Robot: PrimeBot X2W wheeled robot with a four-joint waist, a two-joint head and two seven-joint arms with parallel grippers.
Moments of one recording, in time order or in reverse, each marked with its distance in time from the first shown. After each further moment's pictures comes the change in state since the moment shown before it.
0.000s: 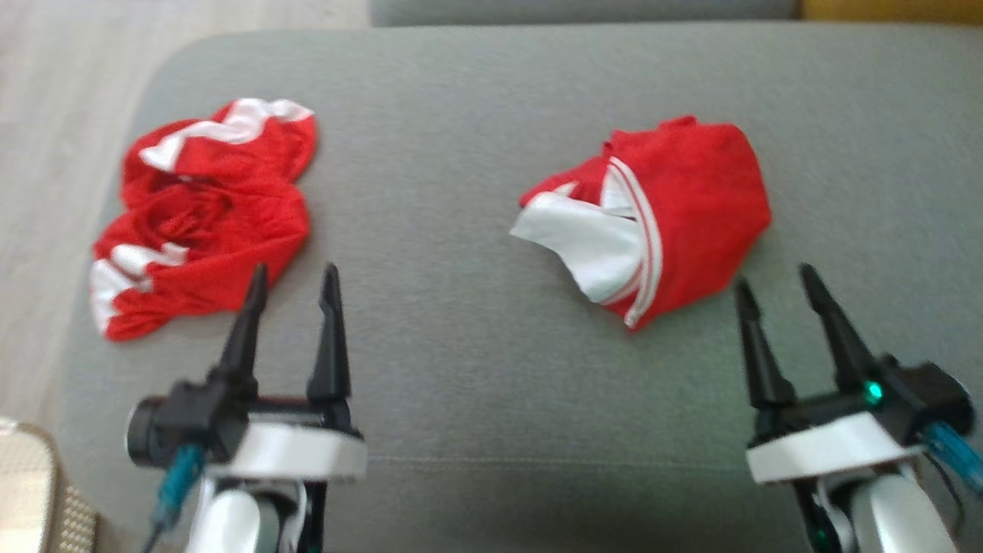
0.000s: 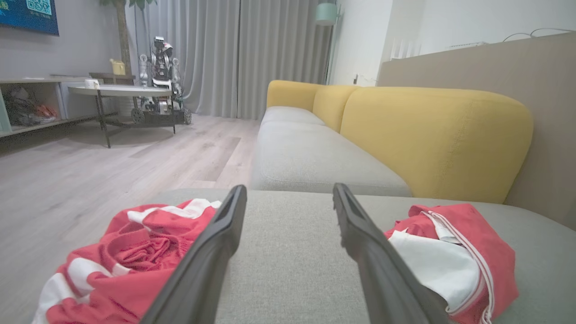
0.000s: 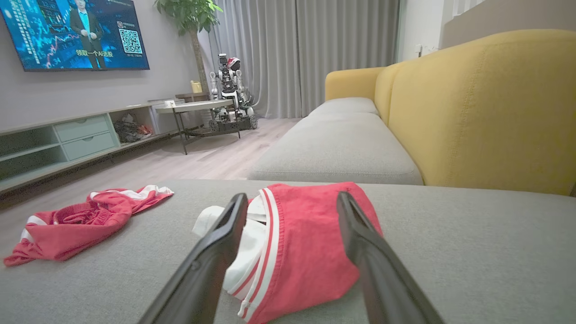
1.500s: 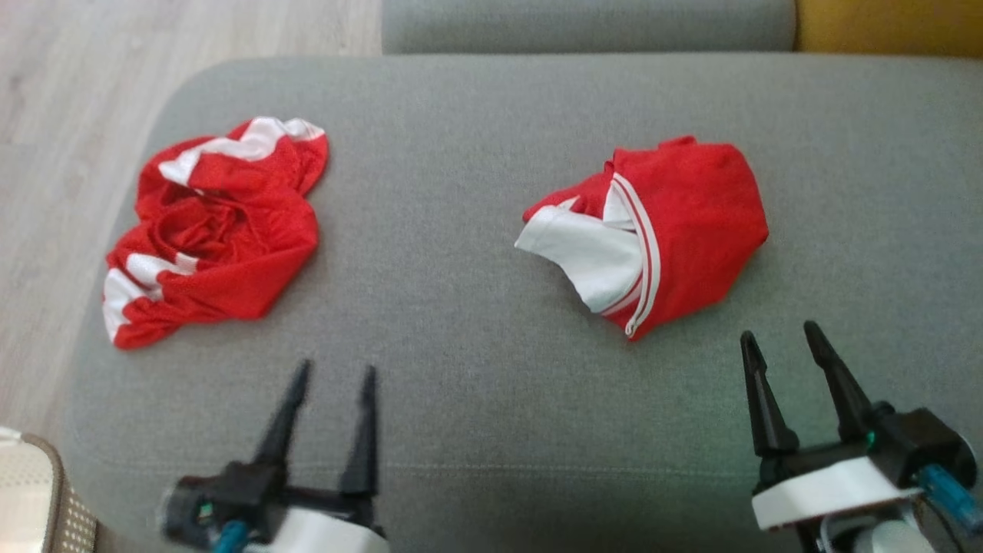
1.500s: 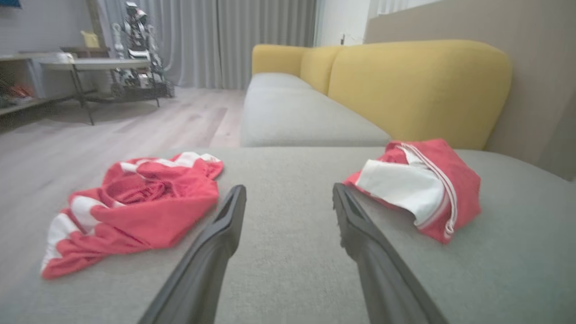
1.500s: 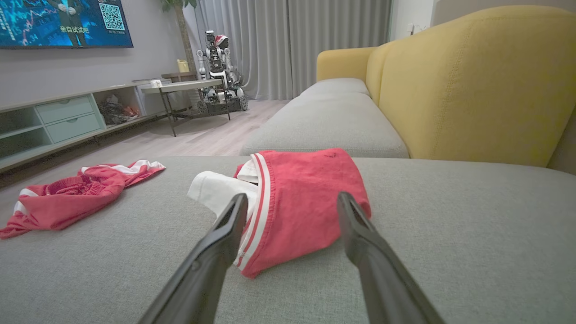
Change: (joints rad) left arm 0.208 -0.008 -0.020 -0.029 0.098 -0.068 -0.007; right arm 0.116 0.010 -0.043 0.006 -0.030 0.000 0.000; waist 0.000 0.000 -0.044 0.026
